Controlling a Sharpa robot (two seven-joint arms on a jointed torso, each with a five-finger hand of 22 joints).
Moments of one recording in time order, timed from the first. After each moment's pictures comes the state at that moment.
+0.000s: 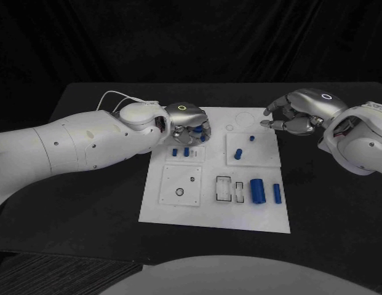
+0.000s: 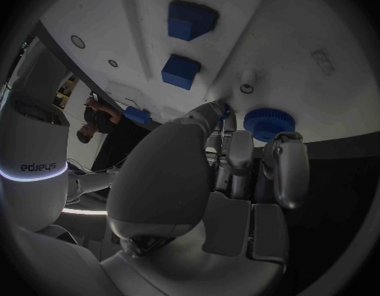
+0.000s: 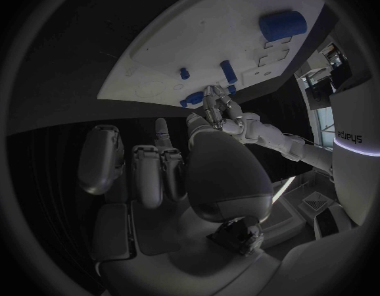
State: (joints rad) left arm 1.32 -0.53 -0.21 1.20 -1.62 -0.23 0.27; left_hand 1.56 -0.12 0.35 0.12 0.22 1.04 0.08 0.11 0.39 0.98 0.04 0.36 0.35 1.31 -0.02 1.28 1.10 0.05 1.43 0.09 1.37 1.31; right arm 1.38 -1.06 -0.21 1.68 -1.58 -0.41 -0.13; right_hand 1.23 0.02 0.00 0.28 0.32 0.85 0.09 0.17 0.29 1.47 -0.01 1.57 1.31 1.47 -0.07 1.53 1.31 0.06 1.44 0.04 1.22 1.31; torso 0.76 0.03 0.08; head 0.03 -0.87
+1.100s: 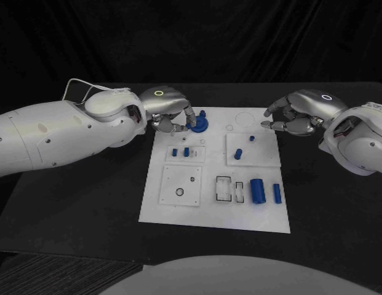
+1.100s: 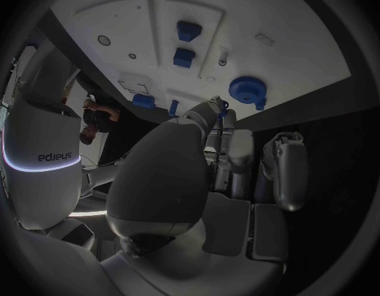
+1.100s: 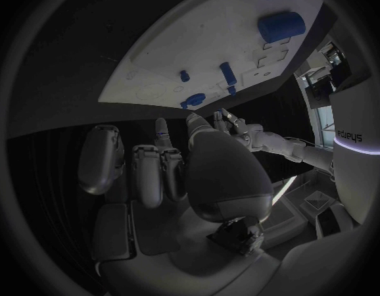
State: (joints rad) left arm 1.40 -0.72 -0.21 1.38 -1.62 -0.30 0.28; left_hand 1.53 -0.11 0.34 0.09 0.18 1.06 0.08 0.08 0.35 1.06 0.03 0.28 0.30 1.32 -0.02 1.26 1.05 0.05 1.44 0.09 1.37 1.31; right arm 1.38 -1.07 -0.21 1.68 -1.57 -0.40 -0.13; right_hand 1.23 0.03 0.00 0.28 0.32 0.85 0.09 0.17 0.28 1.47 -0.01 1.57 1.31 1.47 -0.07 1.52 1.31 0.06 1.44 0.04 1.22 1.31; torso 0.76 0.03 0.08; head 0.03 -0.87
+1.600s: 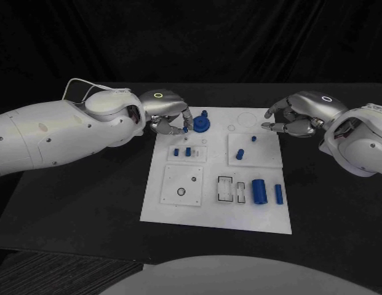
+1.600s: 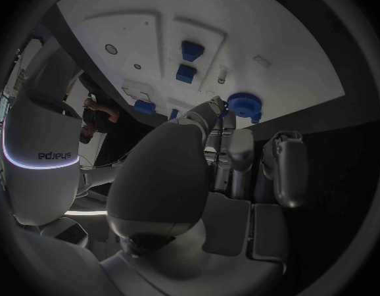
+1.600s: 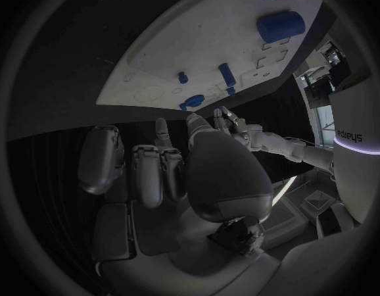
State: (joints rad) left arm 1.40 -0.72 -0.21 1.37 -1.62 -0.24 0.28; left_hand 1.53 -0.11 0.34 0.09 0.17 1.04 0.08 0.07 0.34 1.06 0.03 0.26 0.29 1.31 -0.02 1.24 1.03 0.05 1.42 0.09 1.35 1.31; right arm 1.37 -1.06 -0.21 1.68 -1.56 -0.39 -0.13; right_hand 1.23 0.03 0.00 0.28 0.32 0.85 0.09 0.17 0.28 1.47 -0.01 1.57 1.31 1.47 -0.07 1.52 1.31 0.06 1.44 0.04 1.22 1.31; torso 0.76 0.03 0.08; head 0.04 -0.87
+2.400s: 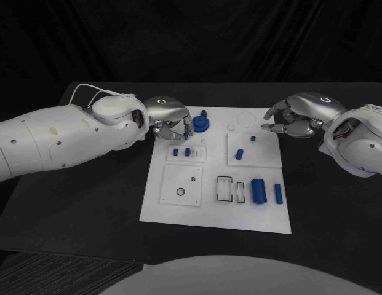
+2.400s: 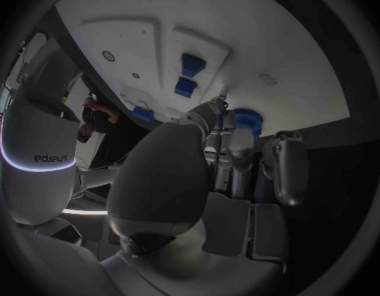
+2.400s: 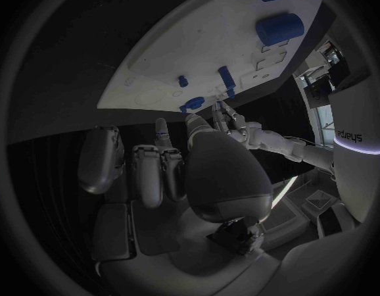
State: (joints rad) left arm 1.37 -0.68 -0.21 1.32 -1.62 -0.20 0.27; left_hand 1.53 -0.10 0.34 0.10 0.17 1.04 0.08 0.07 0.34 1.06 0.03 0.26 0.29 1.30 -0.02 1.24 1.01 0.05 1.42 0.09 1.34 1.31; right arm 1.37 -1.06 -0.21 1.68 -1.56 -0.38 -0.13; right_hand 1.24 0.03 0.00 0.28 0.32 0.85 0.09 0.17 0.28 1.47 -0.01 1.57 1.31 1.47 -0.07 1.52 1.31 0.06 1.44 0.05 1.22 1.31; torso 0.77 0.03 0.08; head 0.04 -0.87
